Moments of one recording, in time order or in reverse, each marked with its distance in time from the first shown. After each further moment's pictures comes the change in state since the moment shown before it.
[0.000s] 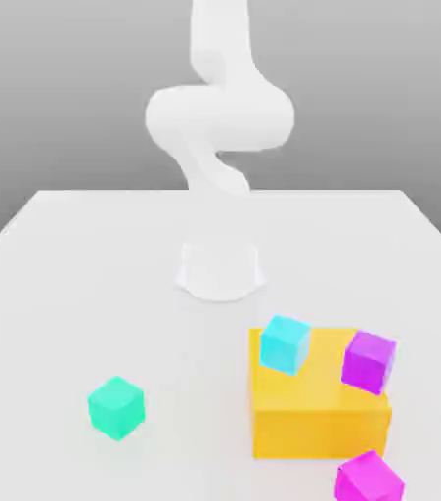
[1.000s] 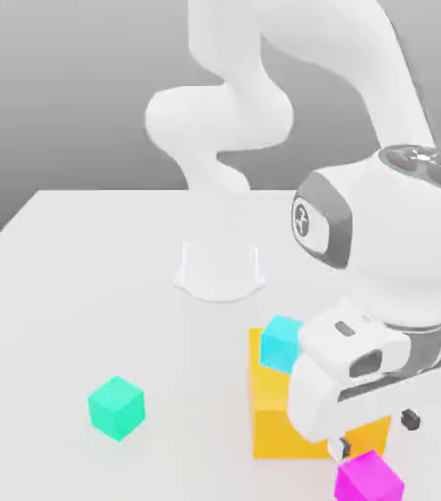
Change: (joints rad) arm 0.159 1.093 0.132 0.002 -0.121 0.354 -0.032
